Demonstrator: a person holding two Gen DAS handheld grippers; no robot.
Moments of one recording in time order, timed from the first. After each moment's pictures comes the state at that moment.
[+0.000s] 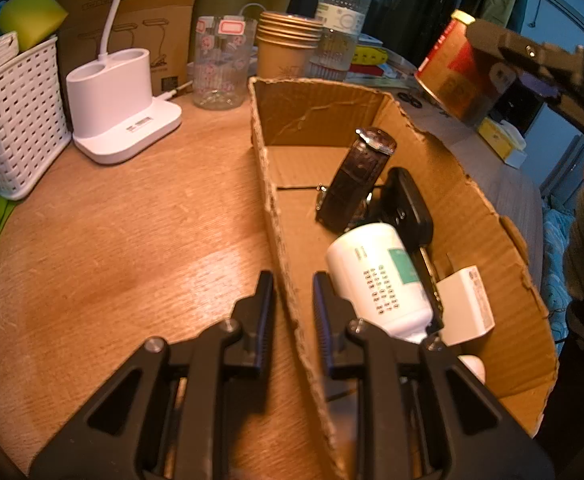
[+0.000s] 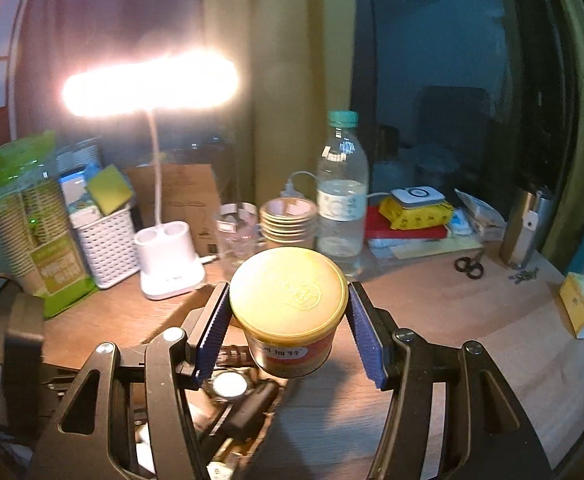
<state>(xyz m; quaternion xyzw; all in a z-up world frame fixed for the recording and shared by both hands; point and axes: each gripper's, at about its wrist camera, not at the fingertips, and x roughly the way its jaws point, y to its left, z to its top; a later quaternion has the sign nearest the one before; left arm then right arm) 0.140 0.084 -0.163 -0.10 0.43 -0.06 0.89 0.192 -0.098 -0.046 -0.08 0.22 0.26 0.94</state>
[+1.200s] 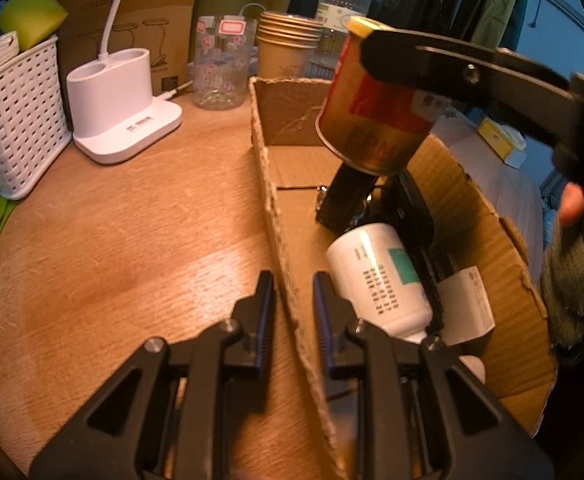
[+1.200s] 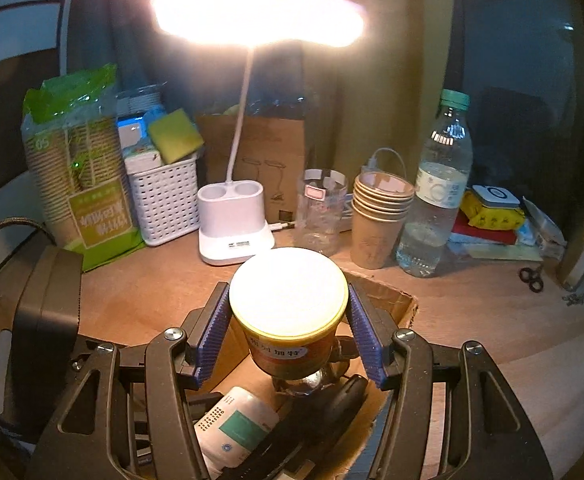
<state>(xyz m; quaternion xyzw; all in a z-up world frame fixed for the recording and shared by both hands) 0.140 0.084 -0.163 -0.10 0.43 -0.06 0.89 0.183 -0.035 -0.073 -0.15 0.25 0.34 0.89</state>
